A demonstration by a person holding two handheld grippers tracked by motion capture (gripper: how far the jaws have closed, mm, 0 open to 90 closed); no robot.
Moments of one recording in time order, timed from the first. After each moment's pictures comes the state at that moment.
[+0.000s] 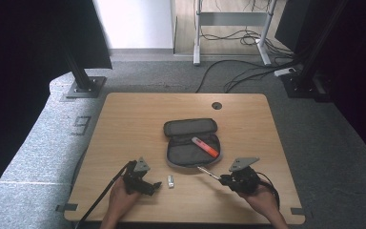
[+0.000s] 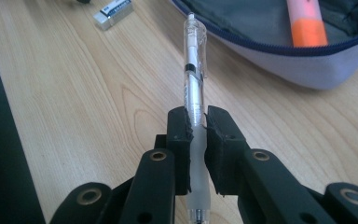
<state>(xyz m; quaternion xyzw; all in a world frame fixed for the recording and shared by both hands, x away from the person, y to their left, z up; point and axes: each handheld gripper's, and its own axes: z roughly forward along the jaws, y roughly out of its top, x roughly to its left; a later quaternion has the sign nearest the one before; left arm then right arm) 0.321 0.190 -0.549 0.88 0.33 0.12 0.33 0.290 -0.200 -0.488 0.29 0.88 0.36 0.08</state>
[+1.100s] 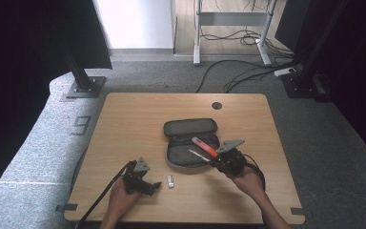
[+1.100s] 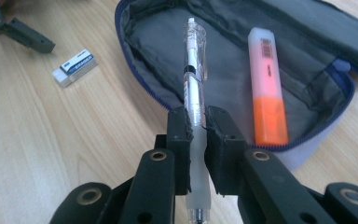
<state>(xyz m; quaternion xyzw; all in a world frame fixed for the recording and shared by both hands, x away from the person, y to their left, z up) 0.321 0.191 -0.549 0.88 0.32 0.12 0.33 0.342 -0.165 -0.474 0.29 0.88 0.36 0.12</state>
